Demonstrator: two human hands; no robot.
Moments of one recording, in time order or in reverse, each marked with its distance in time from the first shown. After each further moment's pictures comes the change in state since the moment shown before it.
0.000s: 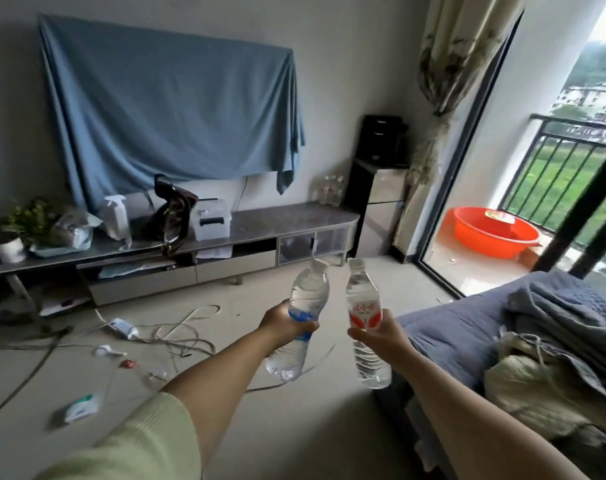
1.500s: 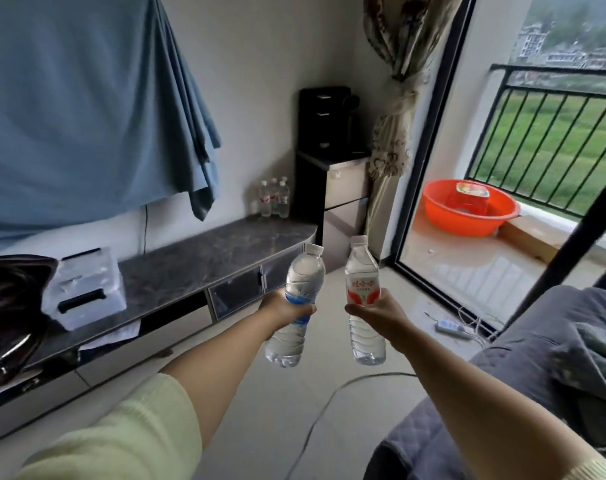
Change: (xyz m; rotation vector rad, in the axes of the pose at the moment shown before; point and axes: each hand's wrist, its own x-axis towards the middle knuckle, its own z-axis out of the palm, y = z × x) left_hand 0.571 0.161 0.091 0.130 -0.160 -0.006; right_hand 0.534 0.035 -0.133 0.244 0.095 0.085
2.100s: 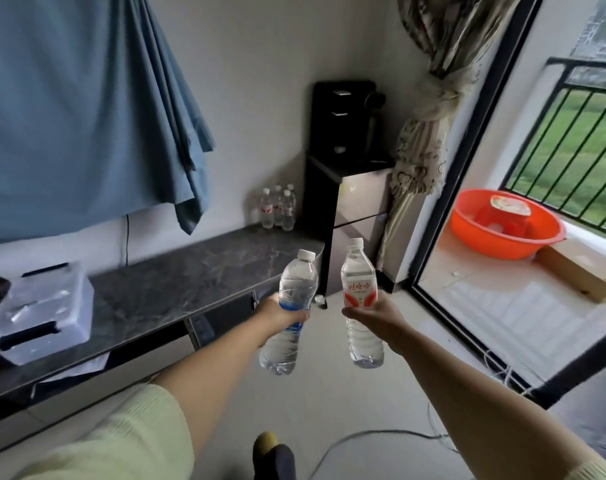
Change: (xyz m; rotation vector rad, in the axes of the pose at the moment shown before) left_hand 0.234 0.054 -0.006 -0.122 0.034 -0.089; right_hand 0.248 -0.032 -0.039 0.029 -0.109 -0.025
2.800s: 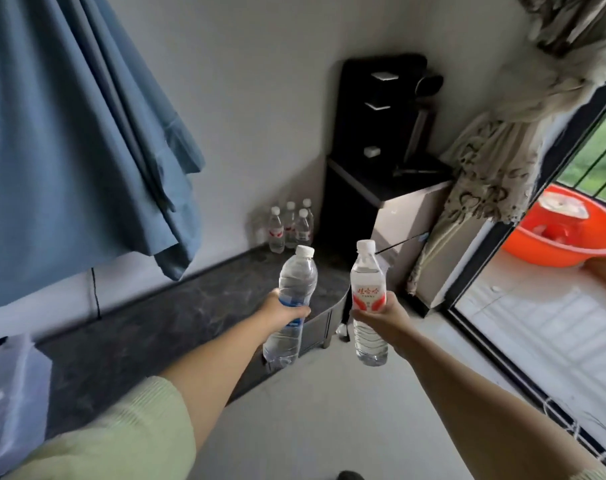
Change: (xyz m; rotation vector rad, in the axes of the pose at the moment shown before) left_hand 0.344 0.047 -0.123 -0.093 -0.076 -0.083; right_hand 0.353 -0.040 0.062 -0.008 0.068 0.179
